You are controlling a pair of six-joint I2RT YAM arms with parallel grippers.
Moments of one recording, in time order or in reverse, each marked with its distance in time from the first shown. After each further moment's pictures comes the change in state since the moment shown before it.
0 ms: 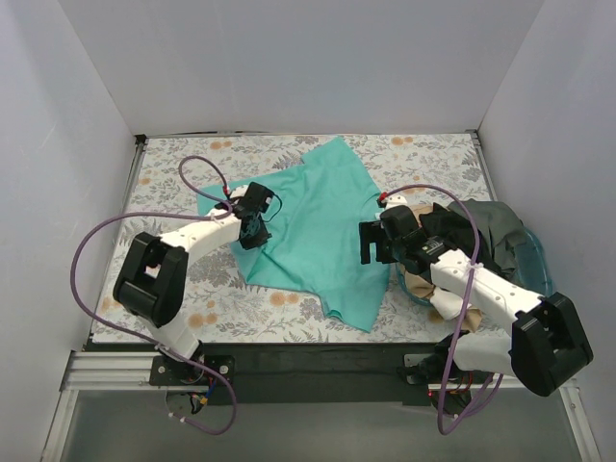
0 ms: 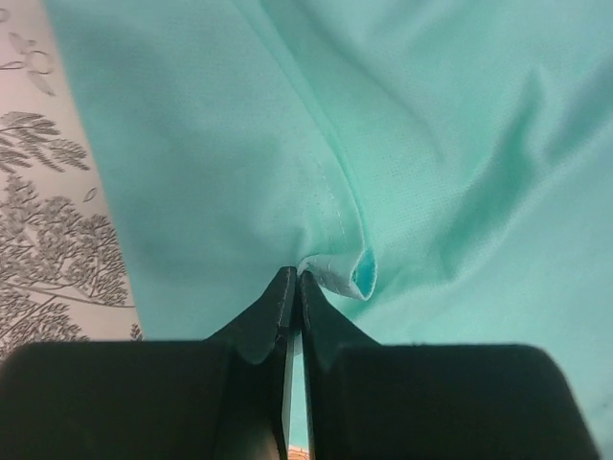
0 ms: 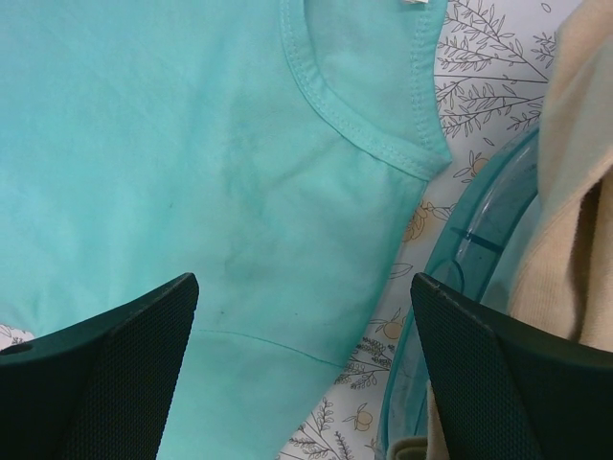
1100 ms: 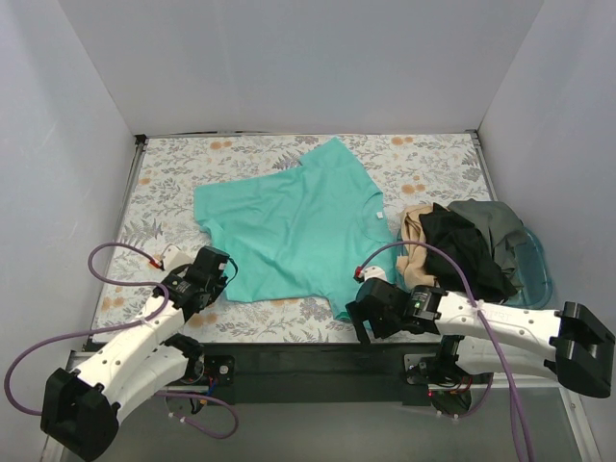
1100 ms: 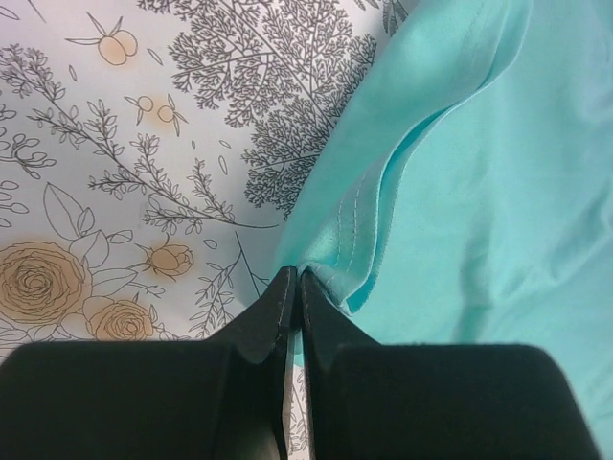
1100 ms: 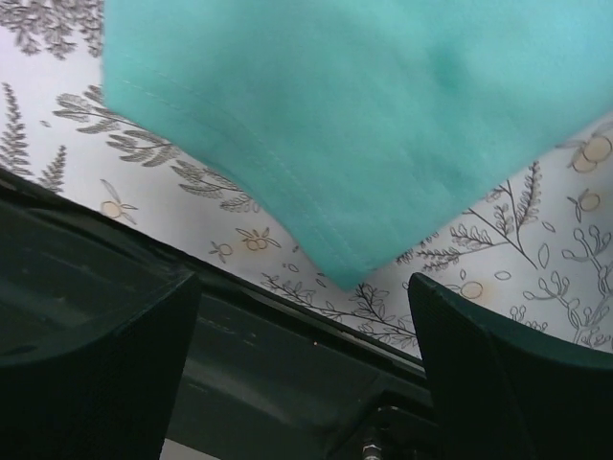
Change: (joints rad) left arm 0.002 -0.871 -0.584 -0.186 -0.214 -0.518; right arm 0.566 -0.192 -0.194 -0.333 -0.034 0.288
